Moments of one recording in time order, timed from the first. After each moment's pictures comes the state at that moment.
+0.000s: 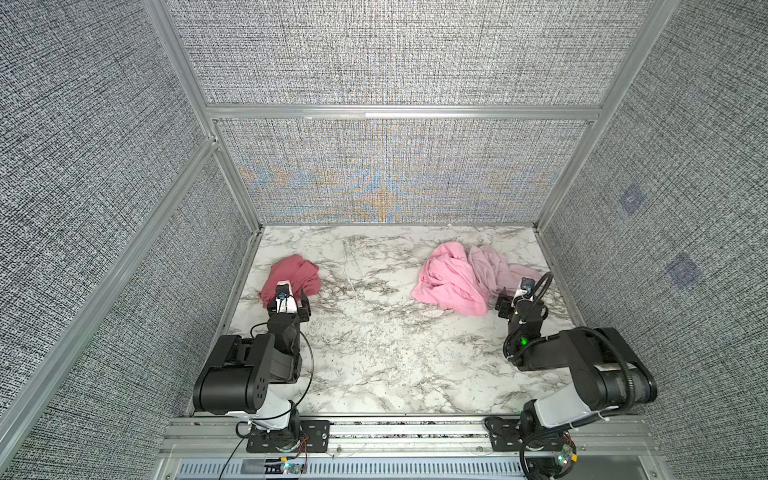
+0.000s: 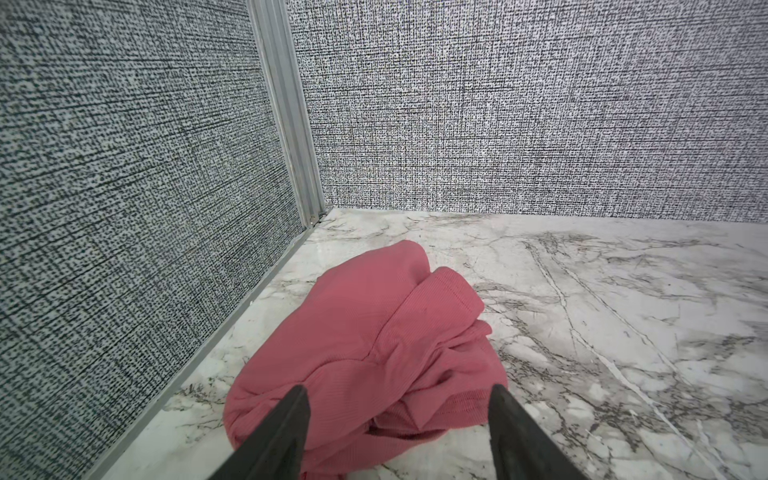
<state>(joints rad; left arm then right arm) -0.03 1.54 0.16 1.29 -0.15 0.04 0.05 1.55 0.28 1.03 0.40 0.02</state>
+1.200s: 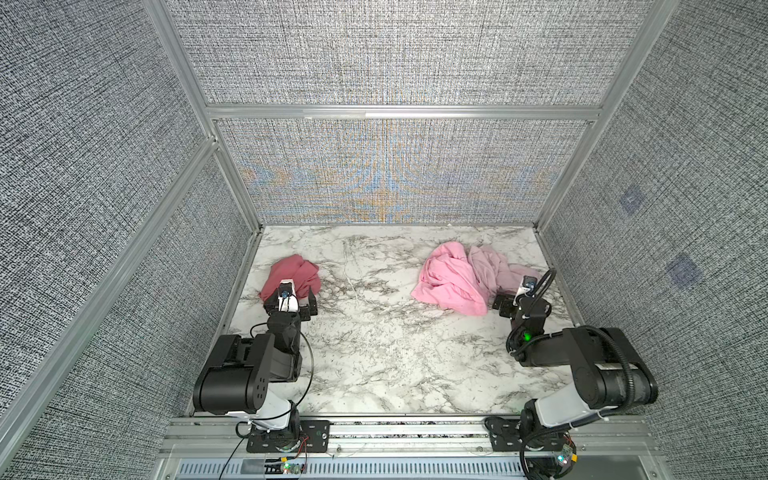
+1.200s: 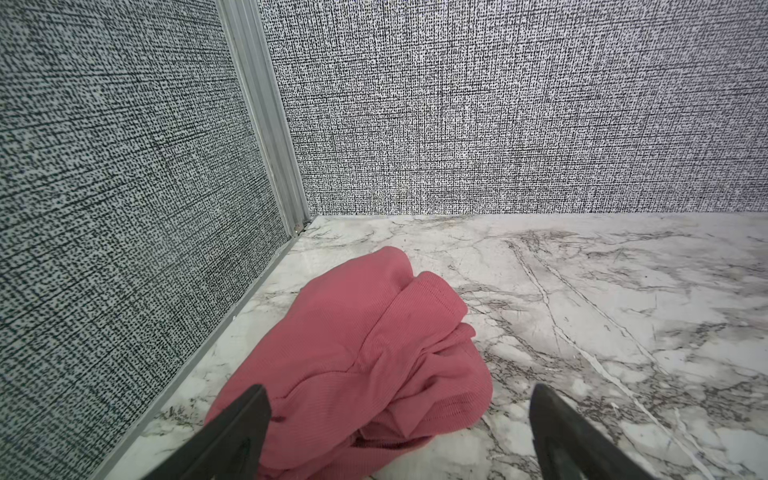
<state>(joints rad) -0.03 1.54 0.17 1.28 -0.10 0.06 0.01 1.55 0.30 0.95 0.29 0.05</state>
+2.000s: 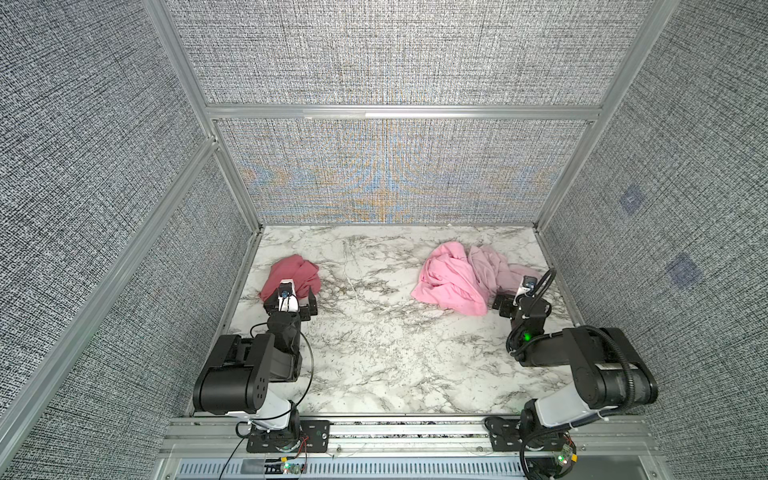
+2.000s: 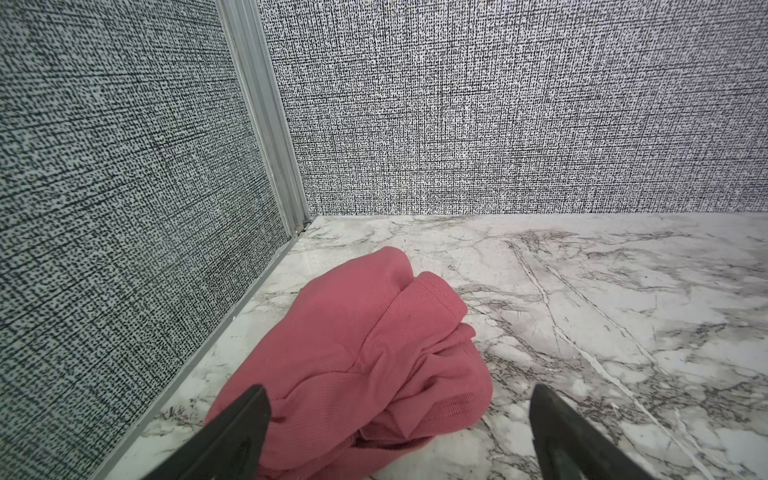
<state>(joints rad) -0.03 1.54 0.17 1.28 -0.10 0.06 0.01 1.55 0.30 0.95 0.29 0.05</state>
